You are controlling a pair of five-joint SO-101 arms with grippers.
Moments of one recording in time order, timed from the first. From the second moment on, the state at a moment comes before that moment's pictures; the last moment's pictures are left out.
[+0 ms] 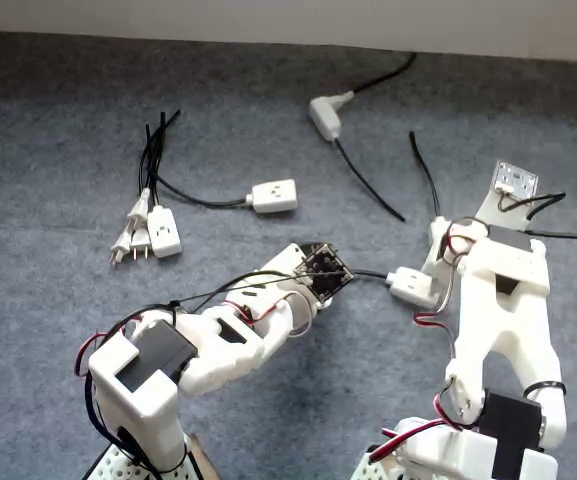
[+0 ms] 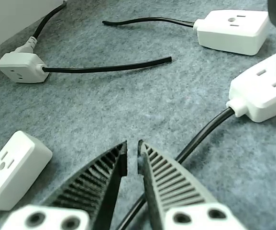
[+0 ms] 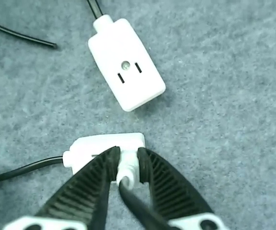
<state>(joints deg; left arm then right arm) 32.8 12.7 62.3 -40.7 -14.8 8.6 0.4 36.4 55.0 -5.7</state>
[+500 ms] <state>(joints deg) 32.7 12.7 62.3 -40.7 -14.8 6.2 -5.2 37.0 61.0 -5.7</state>
